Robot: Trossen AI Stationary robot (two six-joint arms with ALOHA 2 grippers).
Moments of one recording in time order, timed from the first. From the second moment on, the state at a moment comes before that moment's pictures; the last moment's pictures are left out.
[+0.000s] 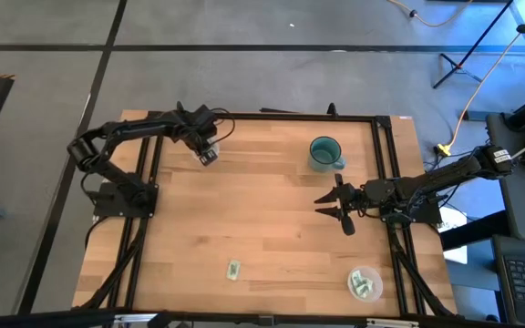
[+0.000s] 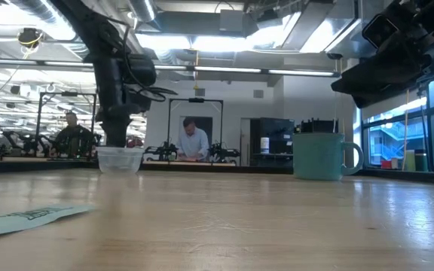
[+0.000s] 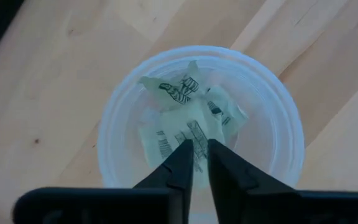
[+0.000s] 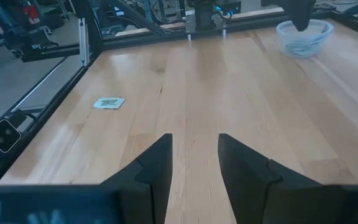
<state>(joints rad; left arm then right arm) 0.72 1.49 0.88 -0.68 -0.03 0.06 0.23 0.87 0.18 0.42 0.14 0.21</state>
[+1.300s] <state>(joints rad) -0.50 1.54 0.88 0.00 -0.01 -0.15 0.23 0.87 0.18 0.42 0.14 0.20</state>
